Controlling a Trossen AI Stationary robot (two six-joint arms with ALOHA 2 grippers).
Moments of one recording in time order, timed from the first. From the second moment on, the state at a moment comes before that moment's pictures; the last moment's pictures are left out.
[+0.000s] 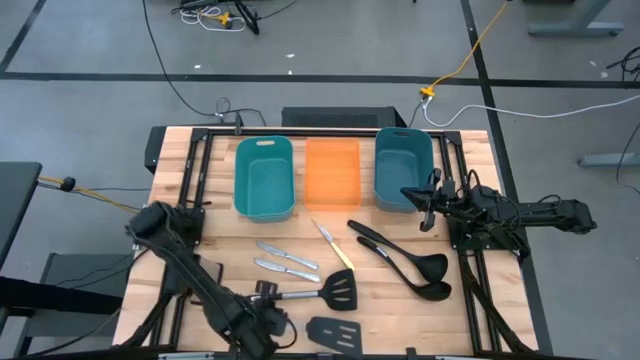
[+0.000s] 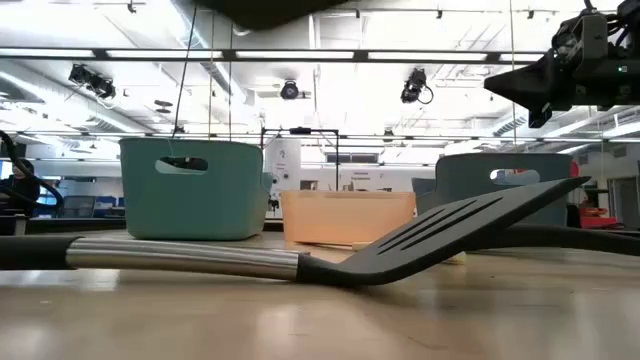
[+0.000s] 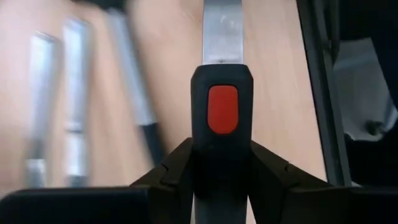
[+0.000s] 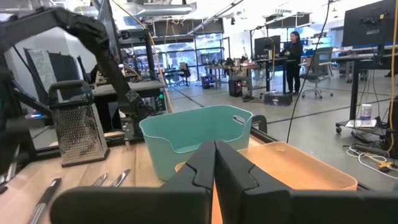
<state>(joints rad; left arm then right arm) -0.81 1.90 1.55 -0.96 -0.28 -0.56 -0.02 0.19 0.02 0.30 0.25 0.07</state>
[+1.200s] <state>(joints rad) -0.48 0.70 0.94 -0.42 -0.95 -0.08 -0.02 0.20 0.02 0.30 0.30 0.09</state>
